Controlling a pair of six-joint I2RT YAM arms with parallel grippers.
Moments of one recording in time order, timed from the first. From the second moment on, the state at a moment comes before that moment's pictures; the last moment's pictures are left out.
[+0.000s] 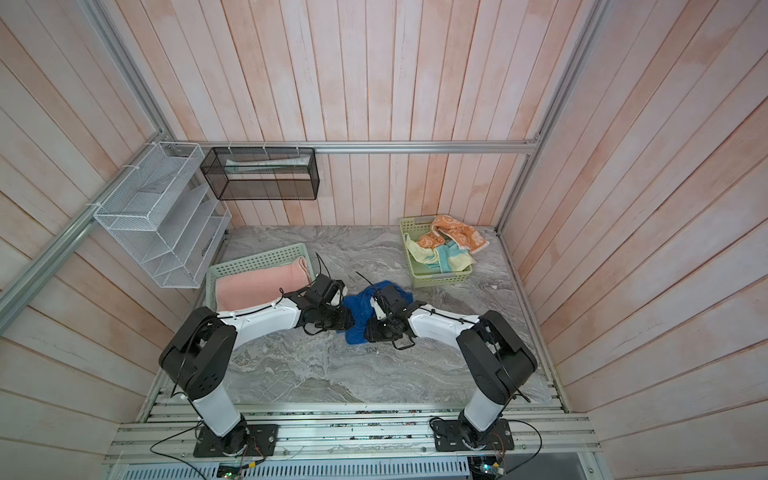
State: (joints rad) left arm -0.62 1.78 1.06 -0.35 0.23 -0.48; right arm 0.72 1.70 0.93 -0.32 -0.28 0.52
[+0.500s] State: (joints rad) left arm -0.64 1.78 0.96 -0.21 0.30 -0.63; right arm 0.74 1.77 0.95 -0.28 -0.27 0.50
